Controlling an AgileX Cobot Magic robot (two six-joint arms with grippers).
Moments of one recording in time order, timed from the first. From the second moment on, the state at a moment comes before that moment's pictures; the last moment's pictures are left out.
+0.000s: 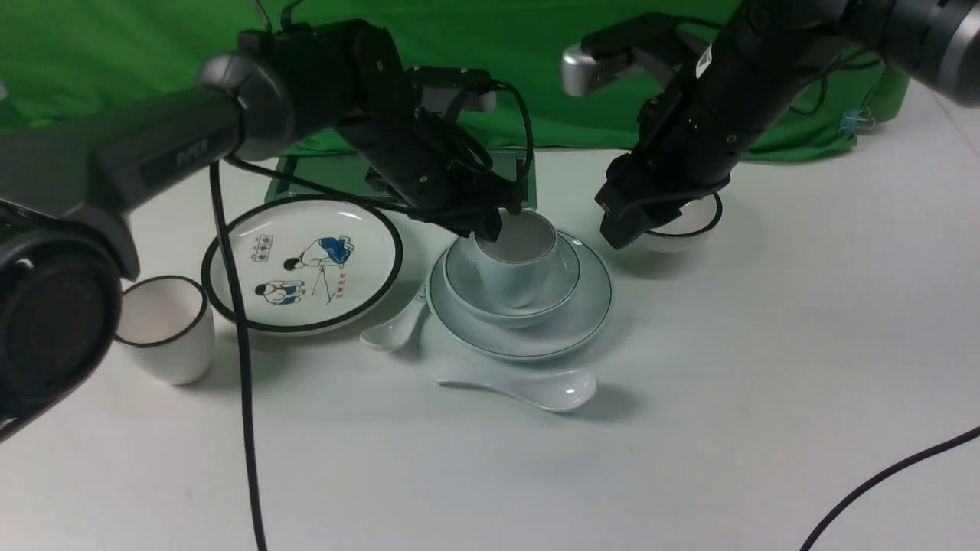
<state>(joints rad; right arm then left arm) 0.43 1.94 -1.85 0.29 1.12 -0.39 -0.32 2.18 -1.89 -0.38 0.83 0.27</state>
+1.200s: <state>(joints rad) 0.68 2.24 -1.85 0.28 0.89 -0.70 0.14 0.83 -0.66 -0.36 0.52 0.26</state>
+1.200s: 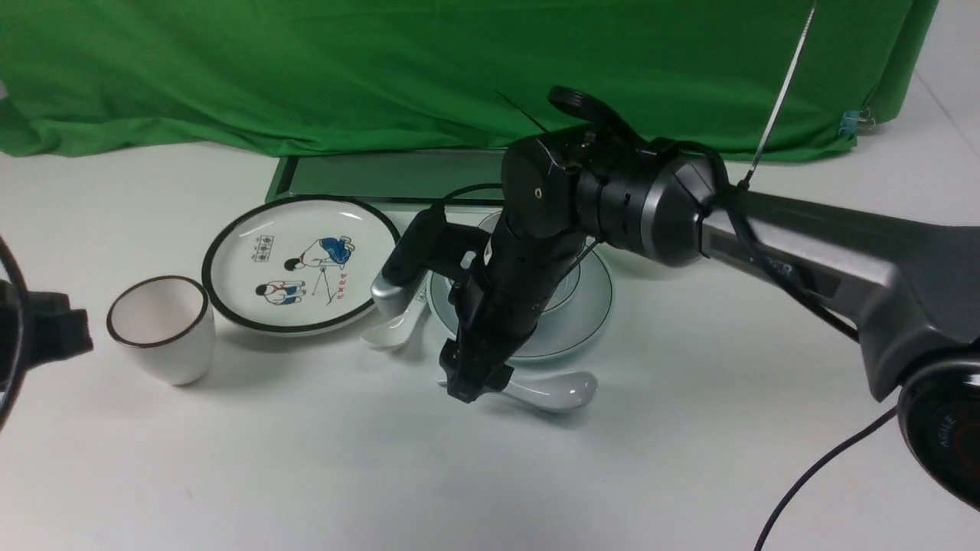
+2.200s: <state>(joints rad) 0.69 2.27 -2.01 0.34 1.00 -0.56 0.14 0.84 -0.66 -0.38 0.45 0.26</state>
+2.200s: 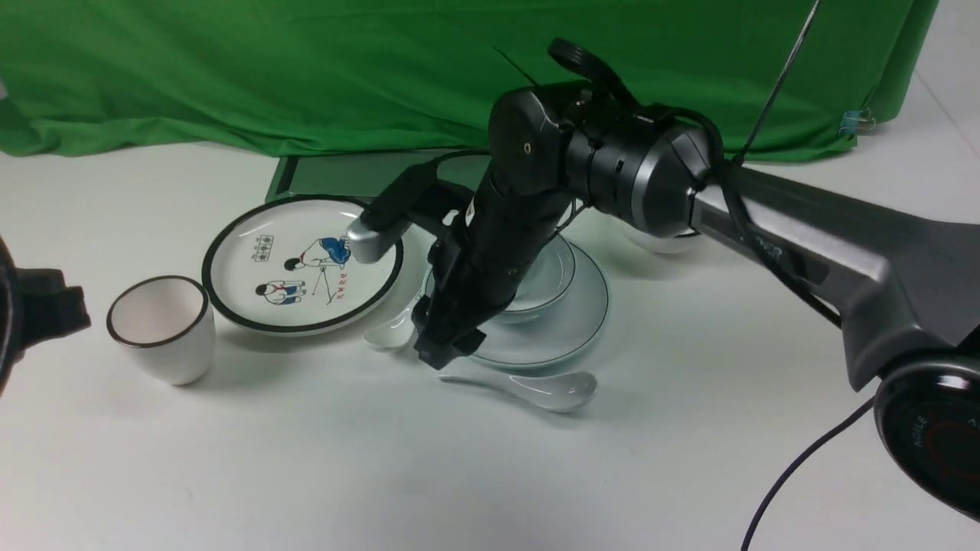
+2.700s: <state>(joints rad) 0.71 2.34 -2.01 0.30 0.94 -0.60 0.14 0.84 -0.65 -0.39 0.44 0.26</state>
